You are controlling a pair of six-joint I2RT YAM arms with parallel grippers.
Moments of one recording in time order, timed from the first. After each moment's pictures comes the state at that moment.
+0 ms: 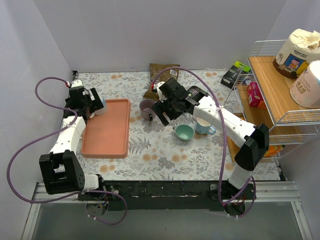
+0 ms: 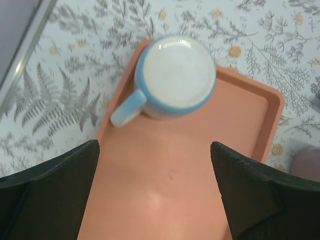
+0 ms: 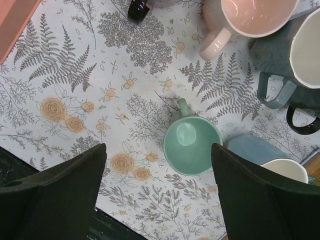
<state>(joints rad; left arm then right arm) 0.10 1.32 0.98 -0.32 -0.17 -0.28 0.85 1.71 1.72 -0.99 0.08 0.05</state>
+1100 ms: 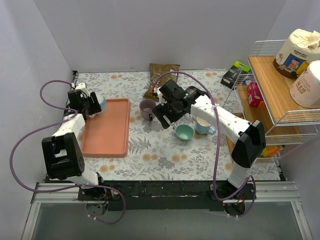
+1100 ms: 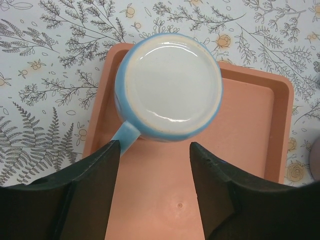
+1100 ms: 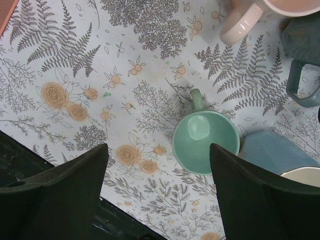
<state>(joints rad) 0.20 1.51 0.92 -0.02 0.12 -0.12 0.82 1.75 1.68 -1.01 -0.01 0.05</state>
